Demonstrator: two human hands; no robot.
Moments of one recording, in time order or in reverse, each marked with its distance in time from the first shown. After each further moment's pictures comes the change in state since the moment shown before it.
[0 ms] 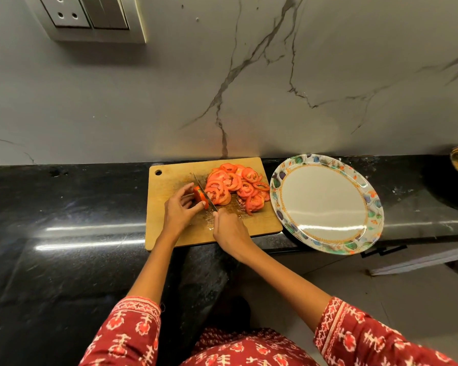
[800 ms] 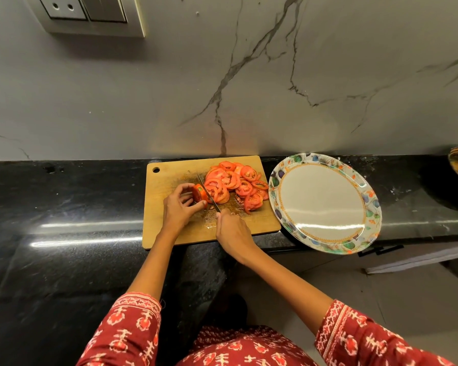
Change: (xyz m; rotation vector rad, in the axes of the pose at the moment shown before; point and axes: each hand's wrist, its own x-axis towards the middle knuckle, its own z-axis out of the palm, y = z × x) left_hand -0.002 0.005 0.004 -0.075 0.006 -0.043; right_hand -0.005 0.006 -0.002 -0.008 -0.008 0.042
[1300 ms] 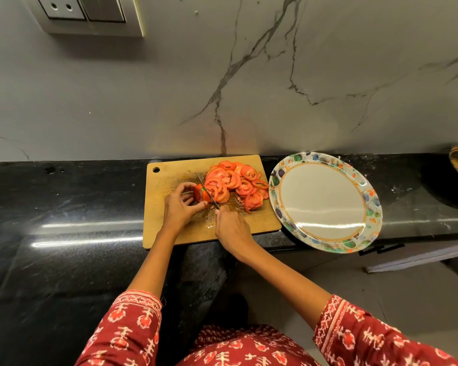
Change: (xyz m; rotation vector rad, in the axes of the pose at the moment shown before) left_hand 0.001 0.004 0.001 0.039 -0.014 -0.006; right_hand 0.004 -0.005 -0.002 -0.059 0.004 0.000
